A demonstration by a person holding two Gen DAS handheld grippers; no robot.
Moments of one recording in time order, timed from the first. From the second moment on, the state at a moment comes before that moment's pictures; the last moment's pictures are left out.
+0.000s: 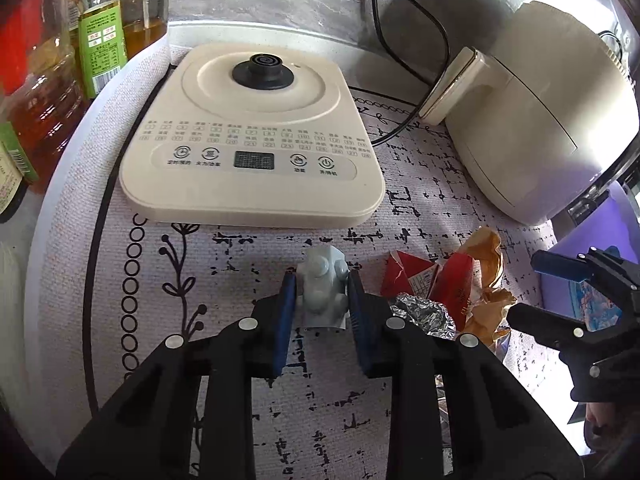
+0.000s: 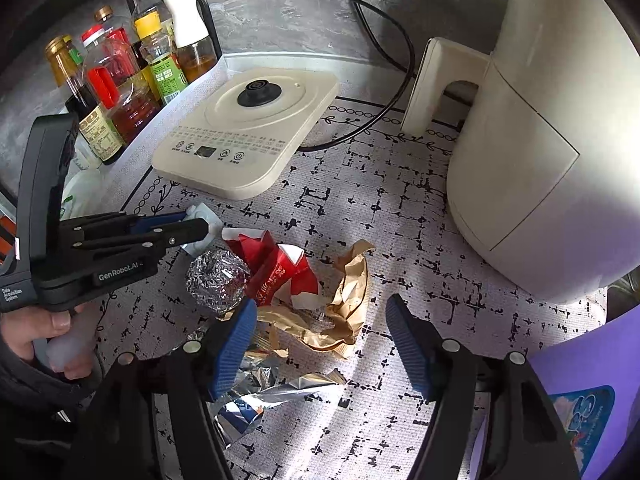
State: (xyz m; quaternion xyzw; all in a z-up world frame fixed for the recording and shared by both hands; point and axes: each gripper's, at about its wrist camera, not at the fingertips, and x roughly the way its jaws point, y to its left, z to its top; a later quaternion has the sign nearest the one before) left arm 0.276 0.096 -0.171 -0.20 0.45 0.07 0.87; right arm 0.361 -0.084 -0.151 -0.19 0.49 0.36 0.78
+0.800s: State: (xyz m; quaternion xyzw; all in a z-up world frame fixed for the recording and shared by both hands) left arm 0.197 0.094 -0.107 -0.20 0.38 0.13 0.90; right arm 0.343 -0.098 -0.106 -0.13 0.47 0.39 0.78
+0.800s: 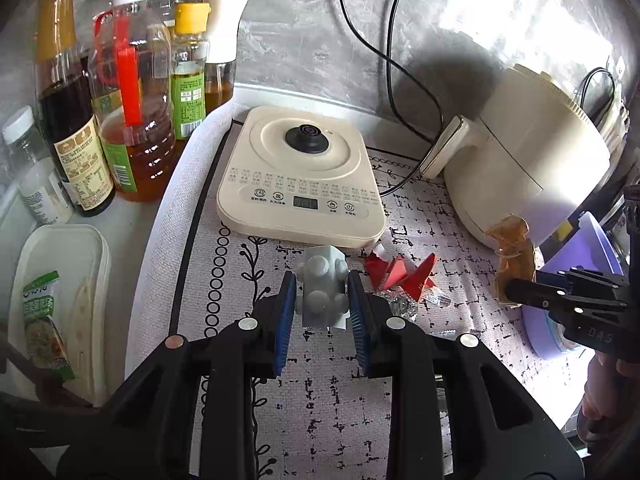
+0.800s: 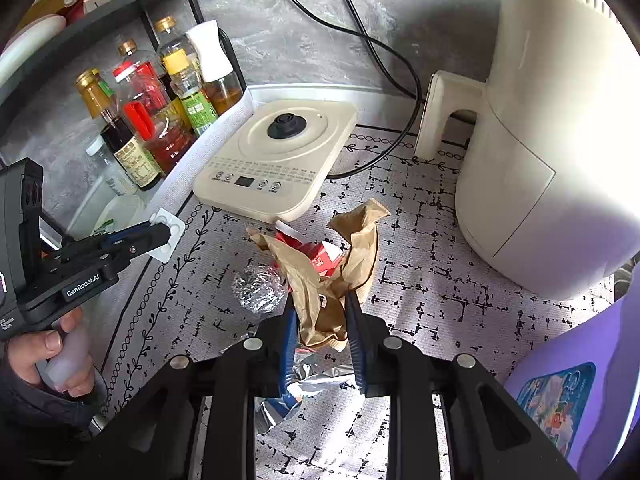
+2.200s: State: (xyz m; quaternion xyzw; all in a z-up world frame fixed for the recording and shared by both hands) left arm 0.177 -0.052 -0.039 -0.12 0.36 0.13 0.92; right arm 0.346 -0.322 -0.001 -0.01 0.30 0.32 0.90
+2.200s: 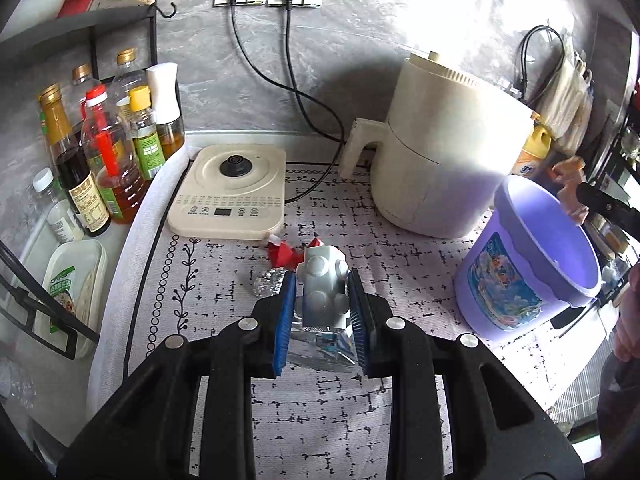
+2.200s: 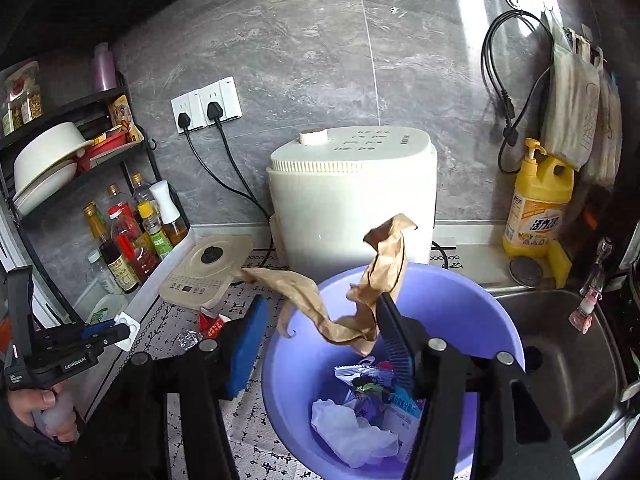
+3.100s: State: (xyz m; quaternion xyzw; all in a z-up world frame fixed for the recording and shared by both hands) left arm 0.286 -0.220 0.014 -0.03 0.31 -0.08 0.95; right arm 0.332 -0.509 -0.027 0.08 0.32 0.17 0.93
